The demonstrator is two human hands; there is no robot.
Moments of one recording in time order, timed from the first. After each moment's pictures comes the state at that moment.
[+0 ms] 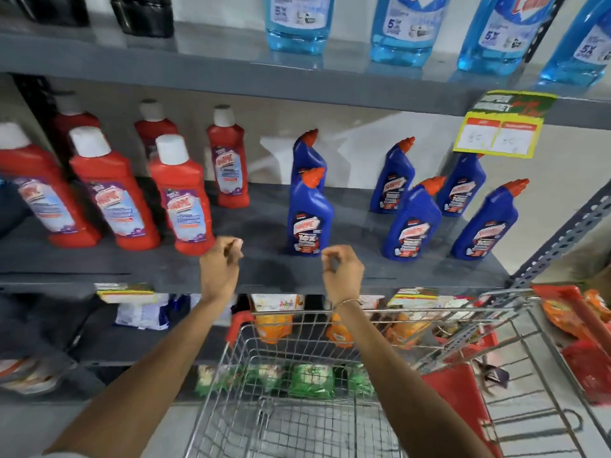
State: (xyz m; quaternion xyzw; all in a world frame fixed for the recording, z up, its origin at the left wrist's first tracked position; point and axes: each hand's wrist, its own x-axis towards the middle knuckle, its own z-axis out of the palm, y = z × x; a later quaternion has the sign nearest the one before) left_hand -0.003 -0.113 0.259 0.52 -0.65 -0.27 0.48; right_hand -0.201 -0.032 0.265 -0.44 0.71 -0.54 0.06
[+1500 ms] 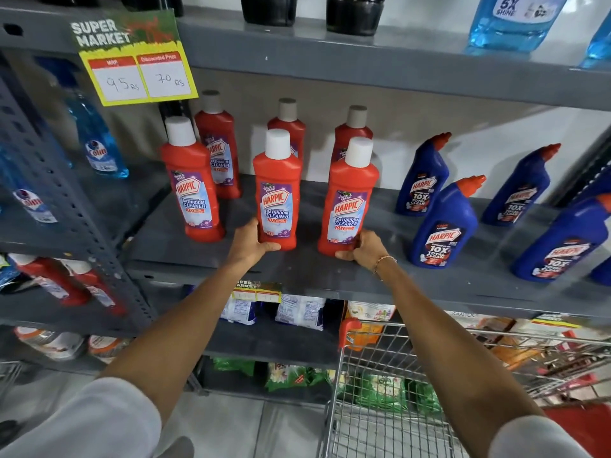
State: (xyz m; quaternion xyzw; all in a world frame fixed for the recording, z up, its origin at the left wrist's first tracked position) left_hand 0.195 -0.237 0.265 0.55 -0.70 -0.33 0.31; right_hand -0.049 -0.177 0.269 -0.51 0.72 -0.33 0.33
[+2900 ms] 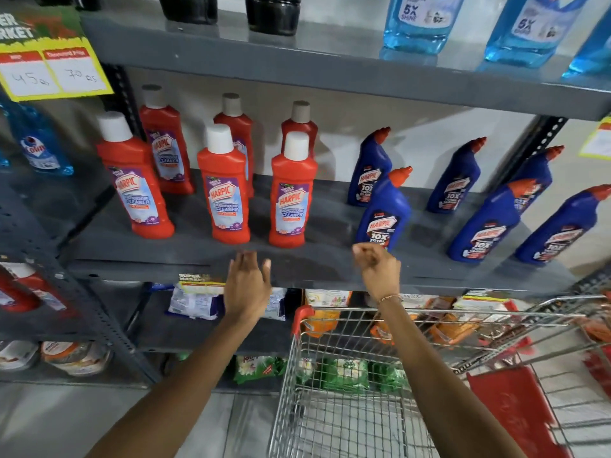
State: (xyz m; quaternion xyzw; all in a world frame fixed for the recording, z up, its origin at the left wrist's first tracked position) left_hand 0.120 -0.124 0.232 0.59 -0.75 -0.11 0.28; right_hand -0.105 -0.060 0.268 -0.44 0.73 -0.51 0.14
